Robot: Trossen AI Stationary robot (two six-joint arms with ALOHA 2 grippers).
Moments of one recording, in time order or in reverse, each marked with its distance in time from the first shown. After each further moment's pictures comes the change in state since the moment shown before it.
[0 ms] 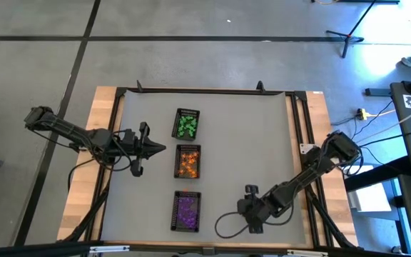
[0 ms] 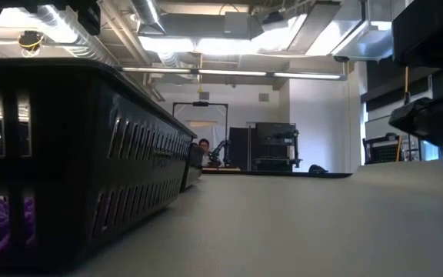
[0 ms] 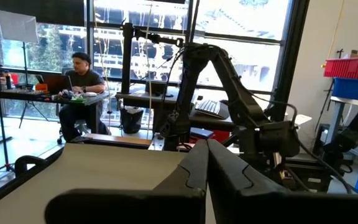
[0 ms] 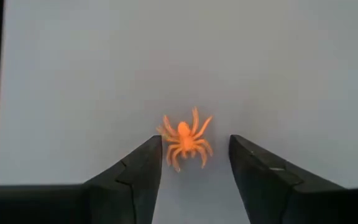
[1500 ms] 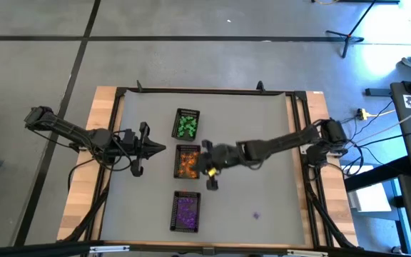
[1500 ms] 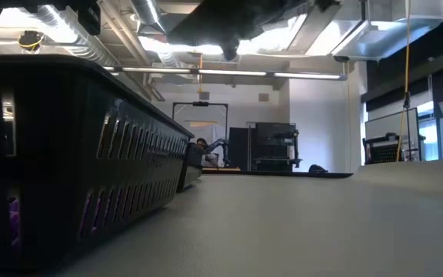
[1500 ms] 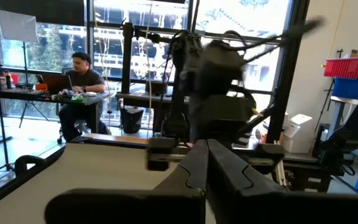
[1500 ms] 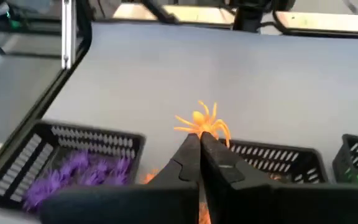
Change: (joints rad) left arm 0.000 0.000 0.000 0.000 0.000 0.000; right arm -0.507 0.003 0.308 0.332 -0.137 -0.630
